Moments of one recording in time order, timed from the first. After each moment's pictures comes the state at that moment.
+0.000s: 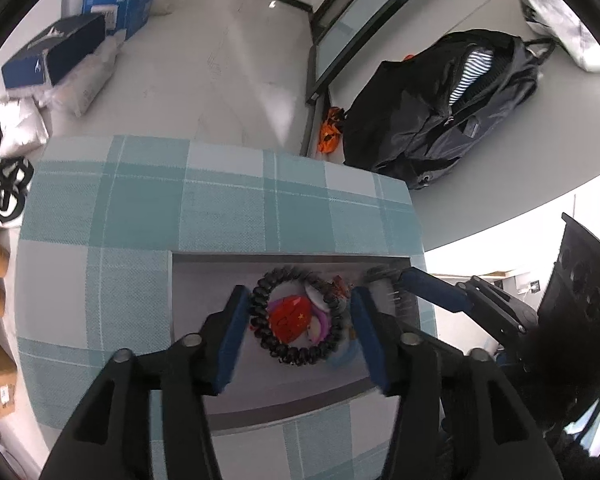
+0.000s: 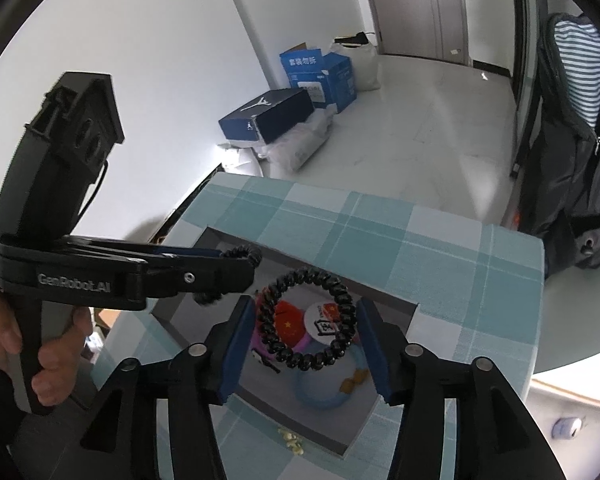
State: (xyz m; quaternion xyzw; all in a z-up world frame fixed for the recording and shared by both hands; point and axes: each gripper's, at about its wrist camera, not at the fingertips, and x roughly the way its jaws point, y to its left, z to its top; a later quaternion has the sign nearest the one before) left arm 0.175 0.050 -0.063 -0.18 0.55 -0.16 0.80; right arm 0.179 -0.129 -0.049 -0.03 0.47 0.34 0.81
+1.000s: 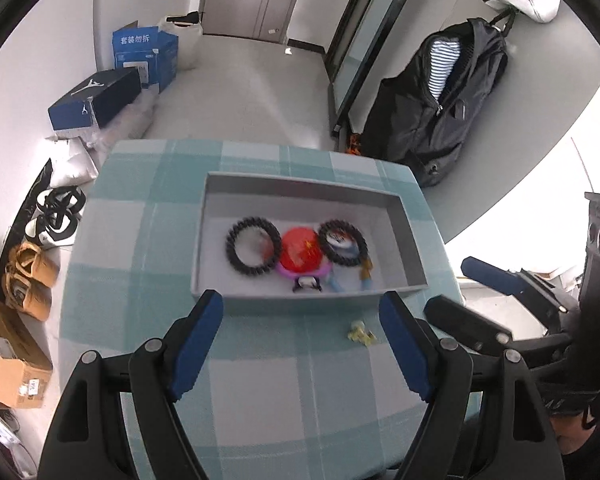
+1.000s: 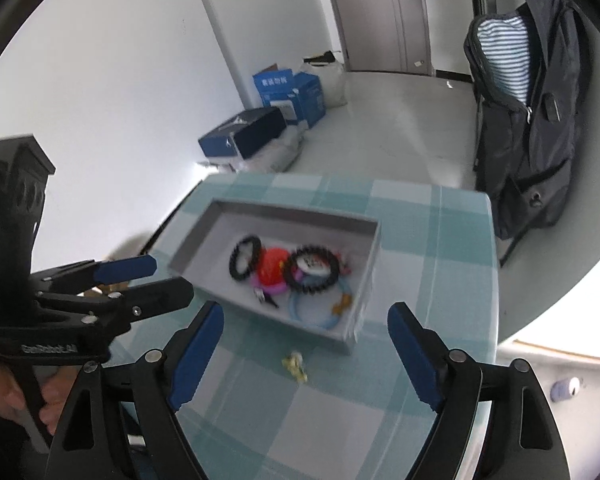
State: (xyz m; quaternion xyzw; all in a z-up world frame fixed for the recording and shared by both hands) left arm 0.081 0.032 -0.049 -0.11 0.48 -0.10 0.86; right arm 0.103 -0.169 -0.040 -0.02 0.44 0.28 0.85
